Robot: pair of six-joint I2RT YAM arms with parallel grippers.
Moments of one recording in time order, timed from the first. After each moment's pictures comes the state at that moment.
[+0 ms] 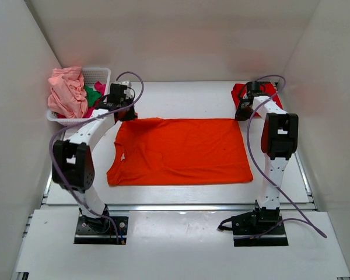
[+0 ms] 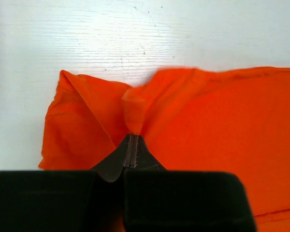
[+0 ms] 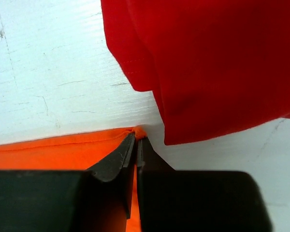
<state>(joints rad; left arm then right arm) -0.22 1.75 1.38 -0.45 -0.02 -0.30 -0.03 2.23 1.74 -0.55 -0.08 0.28</state>
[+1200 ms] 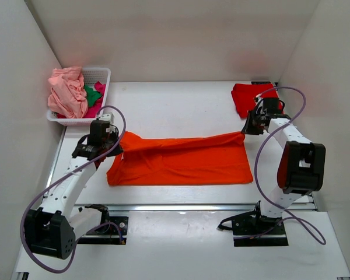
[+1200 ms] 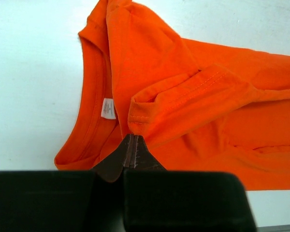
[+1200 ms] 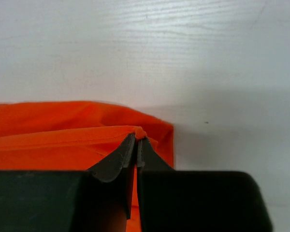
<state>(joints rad) -0.19 1.08 0.81 -0.52 -0.03 -0.34 -0.10 1.67 1.14 -0.40 -0.28 0.10</state>
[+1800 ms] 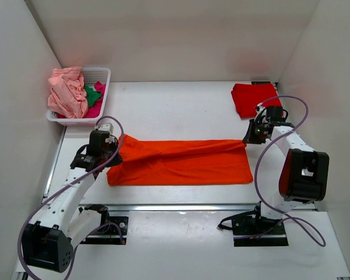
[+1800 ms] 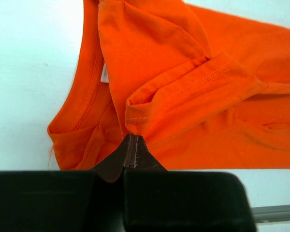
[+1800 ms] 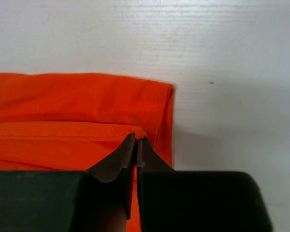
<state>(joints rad) -0.20 0.95 0.70 -0.59 -0.01 -0.39 -0.14 1.57 1.01 -0.43 -0.34 0.03</state>
